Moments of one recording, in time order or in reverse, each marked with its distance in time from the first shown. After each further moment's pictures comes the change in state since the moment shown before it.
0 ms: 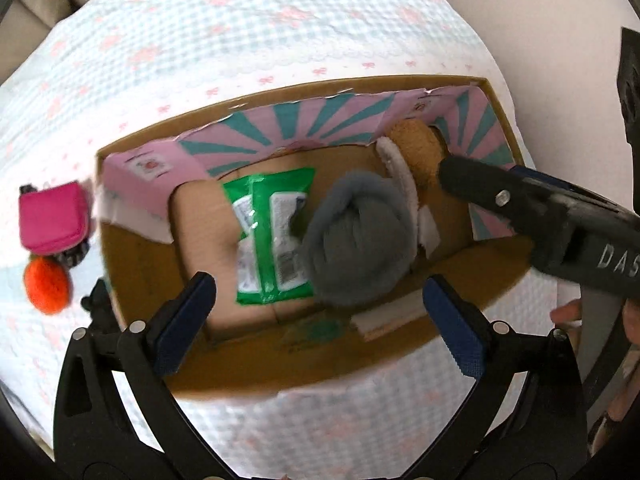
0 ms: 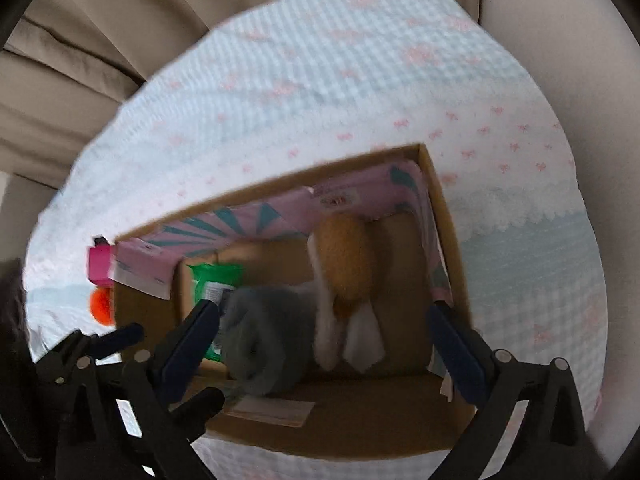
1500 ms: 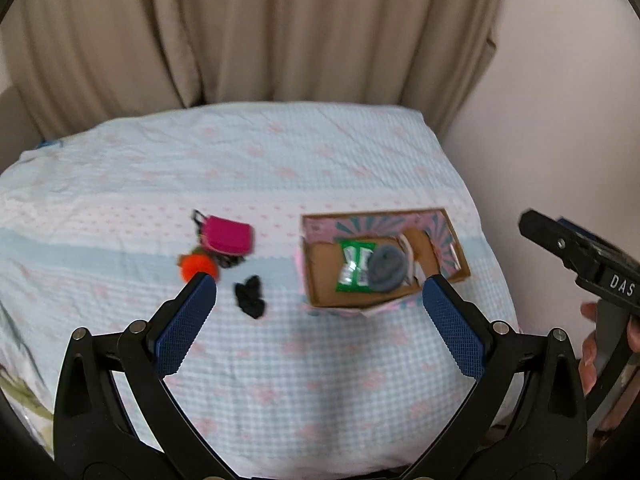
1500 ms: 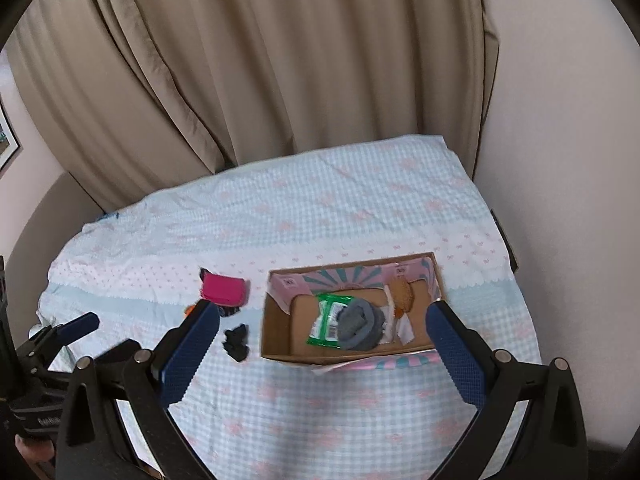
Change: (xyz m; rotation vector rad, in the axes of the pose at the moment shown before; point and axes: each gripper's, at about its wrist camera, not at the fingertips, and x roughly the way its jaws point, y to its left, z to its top) left arm -0.311 0.076 -0.165 -0.134 -0.518 0.090; right arm -0.252 0.156 -0.112 -0.158 -0.409 -0.020
